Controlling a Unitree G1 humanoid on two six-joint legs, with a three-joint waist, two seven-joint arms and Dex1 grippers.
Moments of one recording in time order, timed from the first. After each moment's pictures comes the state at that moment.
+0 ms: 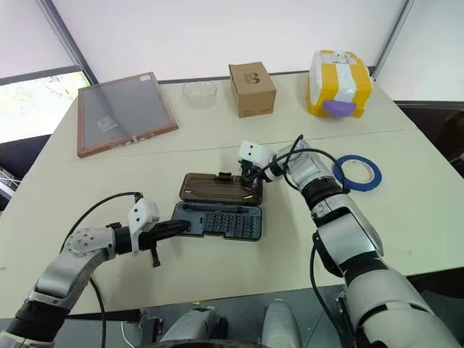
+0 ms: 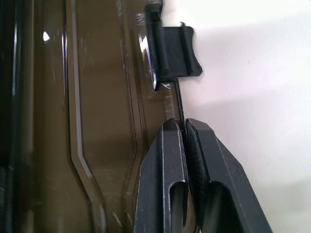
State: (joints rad) left arm -0.01 0.62 -0.11 -0.16 -0.31 0.23 -0.92; right arm -1.01 -0.36 0.42 0.91 -0.20 0.03 1.06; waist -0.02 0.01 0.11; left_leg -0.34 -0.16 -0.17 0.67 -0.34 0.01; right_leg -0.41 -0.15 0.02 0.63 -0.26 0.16
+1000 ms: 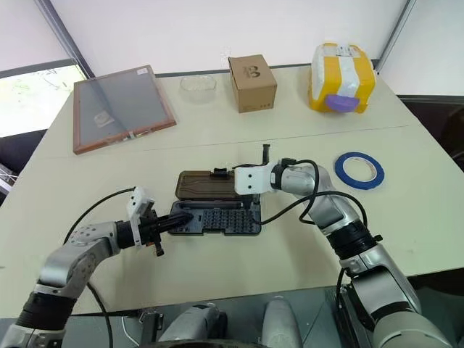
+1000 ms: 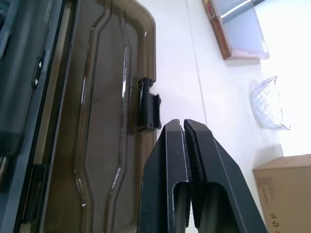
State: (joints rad) left arm -0.09 0.56 -0.01 -0.15 -0.51 0.50 -0.92; right arm -0.62 -0.52 0.34 0.15 -0.31 -0.12 0.79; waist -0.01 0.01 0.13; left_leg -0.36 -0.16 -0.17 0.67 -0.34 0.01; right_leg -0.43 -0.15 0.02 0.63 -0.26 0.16
